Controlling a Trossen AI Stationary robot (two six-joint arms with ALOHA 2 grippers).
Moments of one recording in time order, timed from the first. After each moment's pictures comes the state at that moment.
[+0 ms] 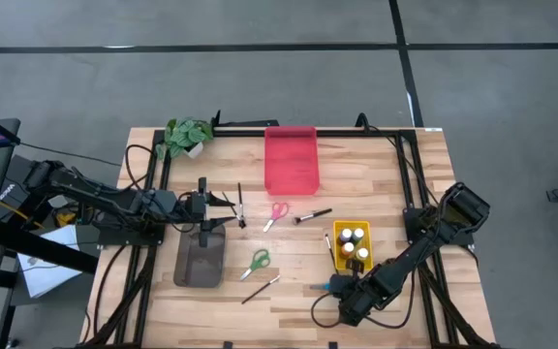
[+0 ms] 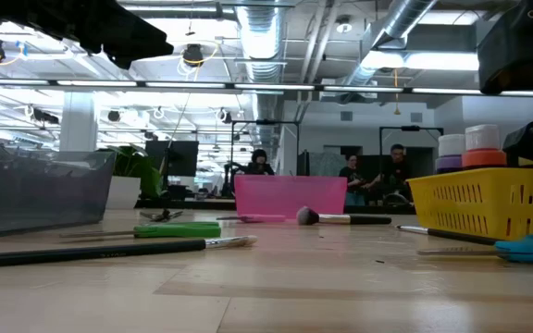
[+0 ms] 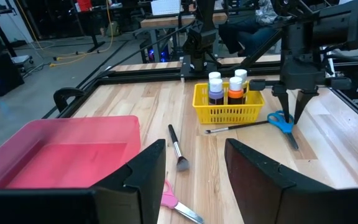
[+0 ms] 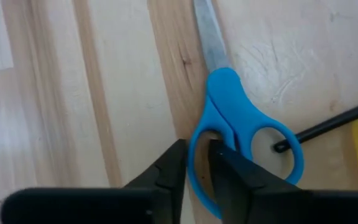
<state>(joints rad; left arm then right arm) -0.24 0.77 0.39 0.18 -0.37 0.04 0.76 1.82 0.98 -0.43 0.24 0.95</state>
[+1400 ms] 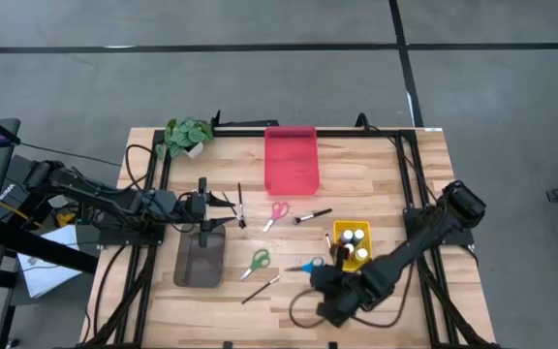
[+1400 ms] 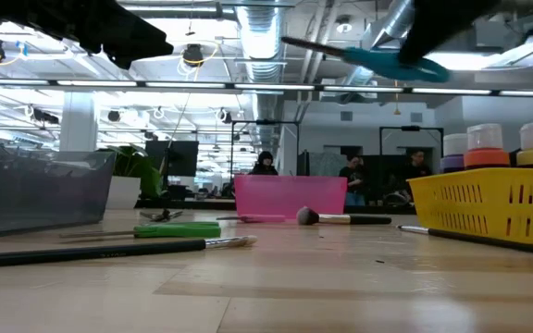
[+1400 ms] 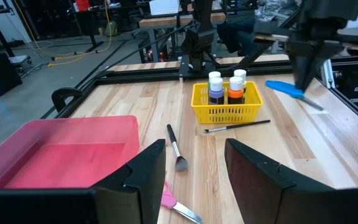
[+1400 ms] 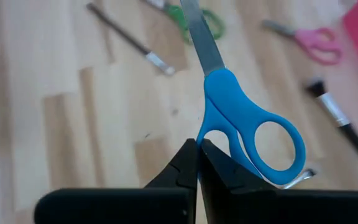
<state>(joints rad) -0.24 0.77 0.39 0.18 -0.36 0.04 0.67 1.82 1.43 -0.84 0.55 0.79</state>
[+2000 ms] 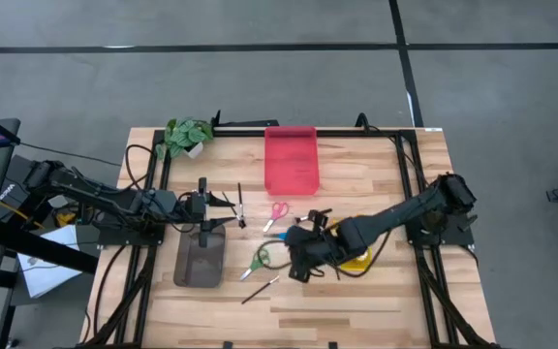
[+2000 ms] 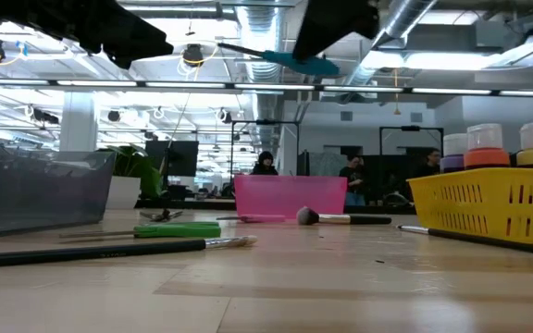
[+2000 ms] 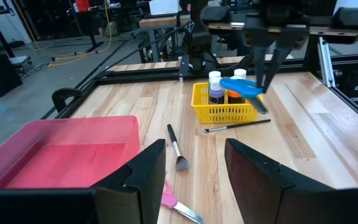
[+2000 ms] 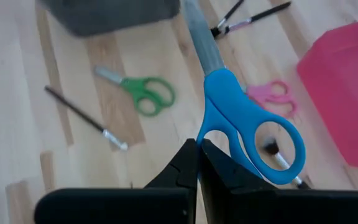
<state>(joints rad) -0.24 0.77 0.39 0.18 -0.36 0.05 0.38 1.82 1.57 -0.82 0.44 0.59</state>
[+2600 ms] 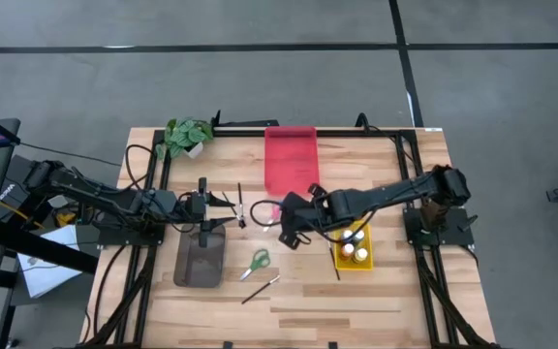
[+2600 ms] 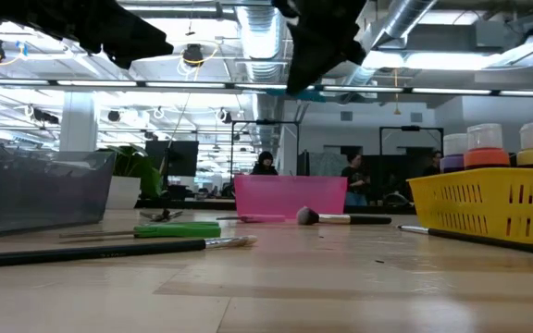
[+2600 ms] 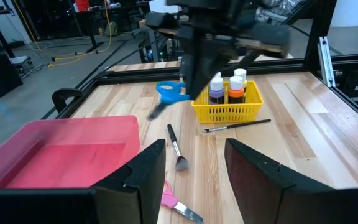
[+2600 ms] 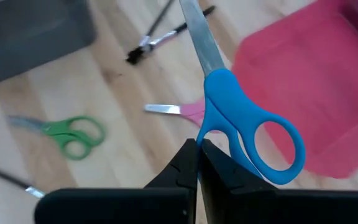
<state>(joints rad) -0.24 0.77 0.39 0.18 -0.36 0.05 0.20 1.82 1.57 -0.86 0.46 0.61</state>
